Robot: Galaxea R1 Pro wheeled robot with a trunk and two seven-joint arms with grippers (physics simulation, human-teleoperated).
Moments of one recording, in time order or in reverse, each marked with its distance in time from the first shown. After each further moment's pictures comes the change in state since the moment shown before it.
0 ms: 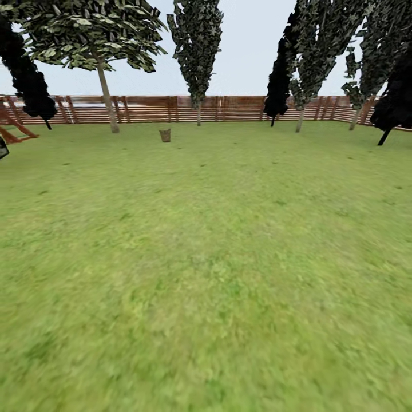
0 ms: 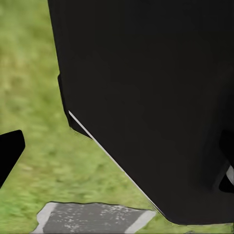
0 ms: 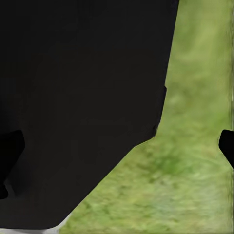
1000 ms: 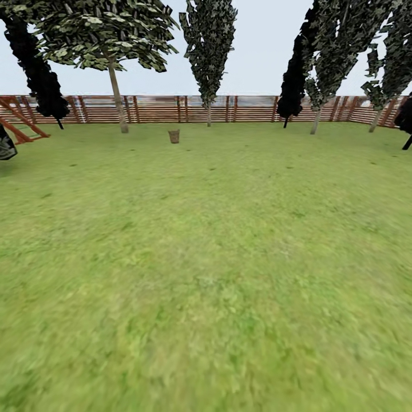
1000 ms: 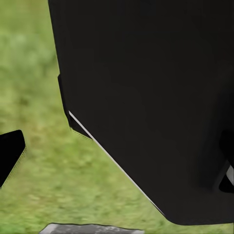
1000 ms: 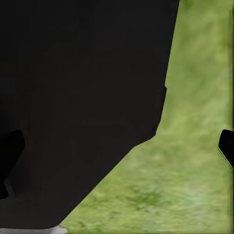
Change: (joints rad) left arm 0.000 0.000 0.000 0.000 0.000 -0.001 0.000; right arm 0.000 0.000 0.000 0.000 0.001 0.000 0.000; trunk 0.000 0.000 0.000
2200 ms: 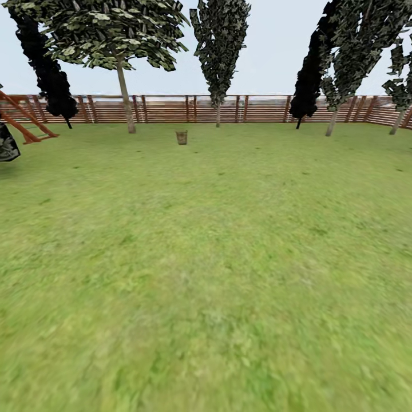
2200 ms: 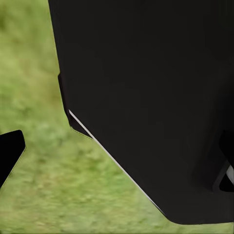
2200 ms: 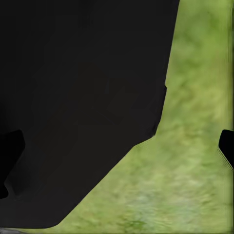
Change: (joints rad) left arm 0.000 0.000 0.000 0.000 0.000 0.000 0.000; right arm 0.000 0.000 0.000 0.000 0.000 0.000 0.000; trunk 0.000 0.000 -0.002
